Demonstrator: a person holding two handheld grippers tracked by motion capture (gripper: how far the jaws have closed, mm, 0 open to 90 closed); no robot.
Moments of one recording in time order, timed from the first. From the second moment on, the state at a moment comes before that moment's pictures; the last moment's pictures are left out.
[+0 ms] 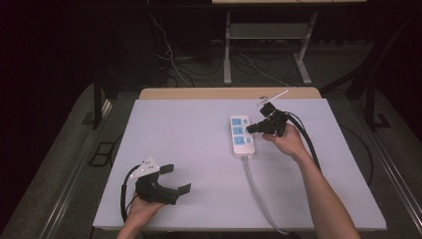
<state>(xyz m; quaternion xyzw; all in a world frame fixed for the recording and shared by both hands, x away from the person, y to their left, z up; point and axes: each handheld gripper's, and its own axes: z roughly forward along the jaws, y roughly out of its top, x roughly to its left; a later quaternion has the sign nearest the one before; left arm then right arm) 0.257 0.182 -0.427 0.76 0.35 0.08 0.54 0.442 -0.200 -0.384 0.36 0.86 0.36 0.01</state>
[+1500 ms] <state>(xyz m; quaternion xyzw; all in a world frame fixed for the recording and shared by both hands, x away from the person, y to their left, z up) 0.259 0.181 -0.428 0.77 0.35 0.07 0.53 0.446 -0.203 -0.418 0.37 0.86 0.35 -0.02</state>
